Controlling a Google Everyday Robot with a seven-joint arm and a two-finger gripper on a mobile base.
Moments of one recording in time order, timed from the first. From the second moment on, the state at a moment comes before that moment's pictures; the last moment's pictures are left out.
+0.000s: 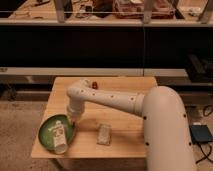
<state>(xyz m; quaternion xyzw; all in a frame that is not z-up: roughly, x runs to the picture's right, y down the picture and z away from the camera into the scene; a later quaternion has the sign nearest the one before) -0.202 0.170 0.844 -0.08 -0.42 -0.76 0.48</state>
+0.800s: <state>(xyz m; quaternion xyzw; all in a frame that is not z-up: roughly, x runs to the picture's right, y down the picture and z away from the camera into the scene) -0.149 0.096 0.903 -0.09 -0.38 -0.74 0.55</state>
